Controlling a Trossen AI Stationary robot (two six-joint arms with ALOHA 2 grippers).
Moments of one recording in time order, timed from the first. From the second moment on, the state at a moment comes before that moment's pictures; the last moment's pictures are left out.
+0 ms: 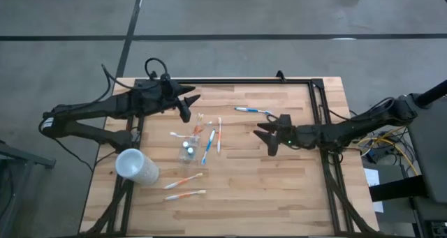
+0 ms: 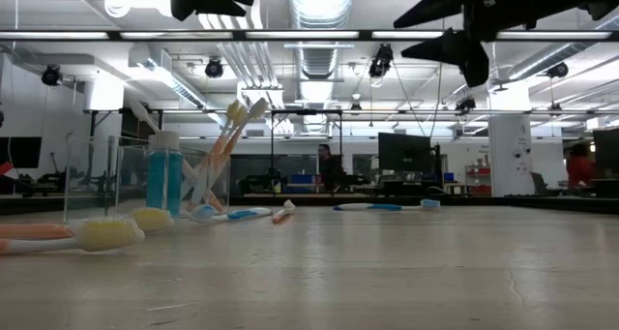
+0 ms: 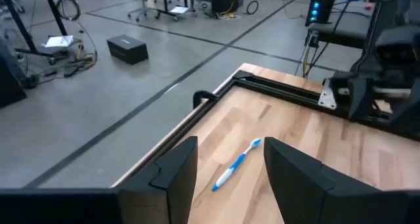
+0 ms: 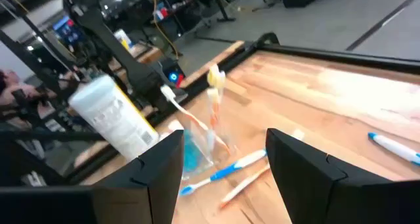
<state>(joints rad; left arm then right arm) 0.15 0.98 1.03 -0.29 -0.38 -0.13 0.23 1.07 0.50 0.36 0.57 0.65</state>
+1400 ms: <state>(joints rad) 0.31 1.53 1.66 -1.00 -0.12 -0.90 0.22 1.13 0.69 0.34 0.68 0.10</state>
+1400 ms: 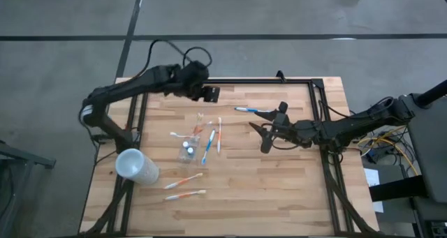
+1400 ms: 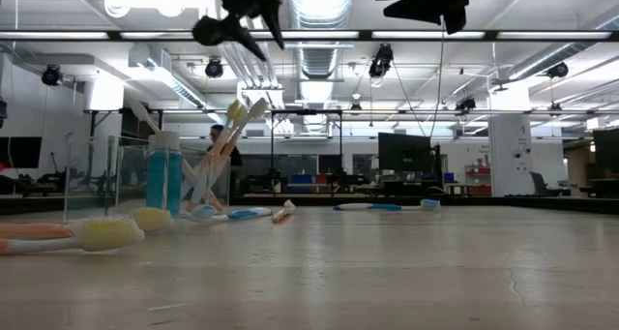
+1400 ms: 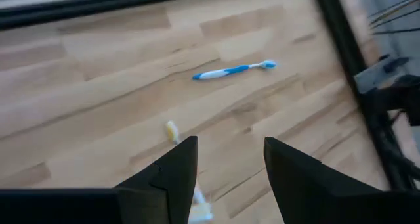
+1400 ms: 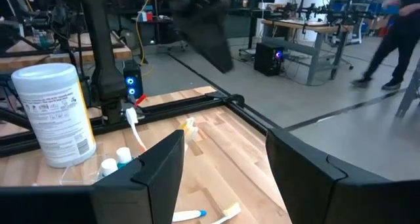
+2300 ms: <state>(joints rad) 0.41 1.92 1.70 -1.09 0.13 -0.87 0.22 1.13 0.68 0.29 0.68 0.18</state>
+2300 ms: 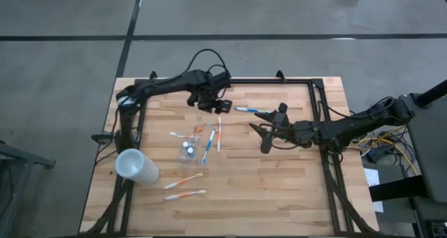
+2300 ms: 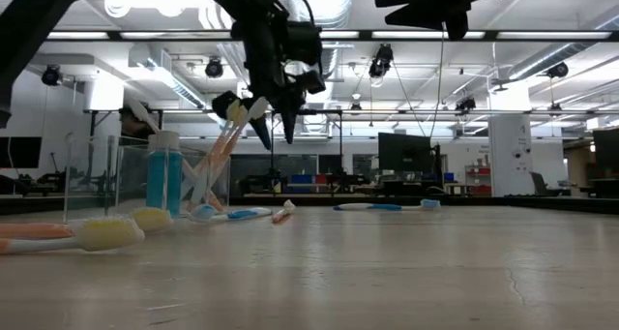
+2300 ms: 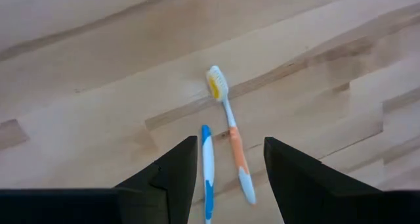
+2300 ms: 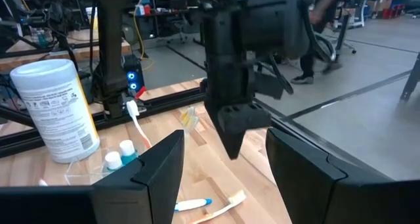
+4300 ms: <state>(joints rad) 0.46 2.18 1.70 -0.97 0.27 -0.84 0.22 1.13 0.68 0.28 0.68 0.17</state>
